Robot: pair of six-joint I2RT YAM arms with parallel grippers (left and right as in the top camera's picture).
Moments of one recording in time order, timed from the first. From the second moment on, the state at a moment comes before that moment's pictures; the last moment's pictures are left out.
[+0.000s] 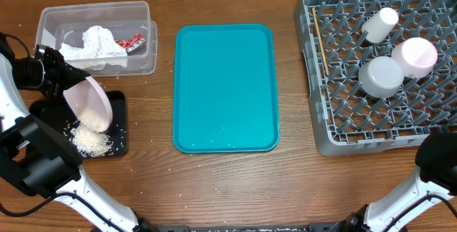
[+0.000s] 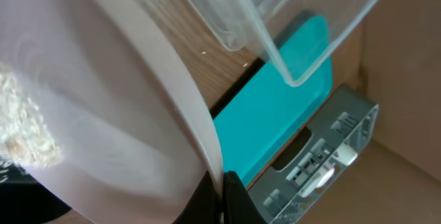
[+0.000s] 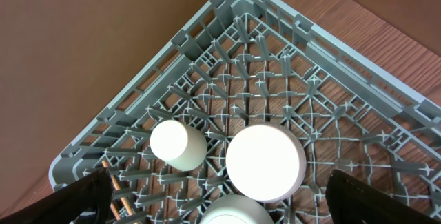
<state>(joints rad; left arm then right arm) 0.62 2.13 2.02 -1.51 0.70 -0.28 -0.52 2.03 2.38 -1.19 -0.13 0.31</state>
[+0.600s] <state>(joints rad) 0.72 2.13 2.02 -1.68 0.89 -0.06 -0.52 2.03 2.38 -1.19 -0.13 0.31</state>
